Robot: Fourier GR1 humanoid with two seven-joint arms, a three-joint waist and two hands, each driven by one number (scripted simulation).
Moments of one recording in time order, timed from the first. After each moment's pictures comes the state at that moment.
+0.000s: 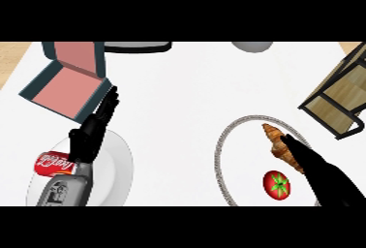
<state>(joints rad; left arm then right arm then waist) -0.17 0.11 -0.05 -1.45 -0.11 0.01 0.03 0.16 -0.36 0.23 -2.08 0.65 0.40 0.59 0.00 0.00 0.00</state>
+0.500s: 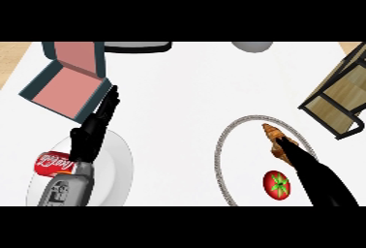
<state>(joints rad) -0.17 0.09 -0.04 -1.45 -0.13 0.00 0.03 0.18 -0.30 0.22 -1.97 0.74 0.38 0.50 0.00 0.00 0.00</state>
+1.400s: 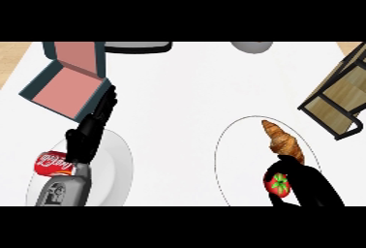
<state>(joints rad) -0.16 0.09 -0.02 -1.47 -0.14 -0.03 0.04 0.20 -0.29 0.25 -1.88 0.87 0.35 0.35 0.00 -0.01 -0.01</state>
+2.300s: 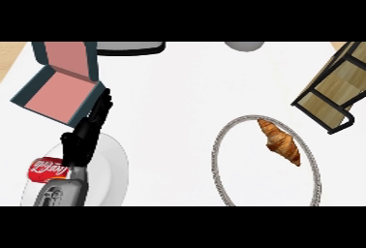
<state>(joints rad) -0.14 0.09 0.00 -1.48 -0.14 -0.02 0.03 0.49 -0.81 -0.09 -1.81 0.57 0.29 -0.68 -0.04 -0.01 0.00</state>
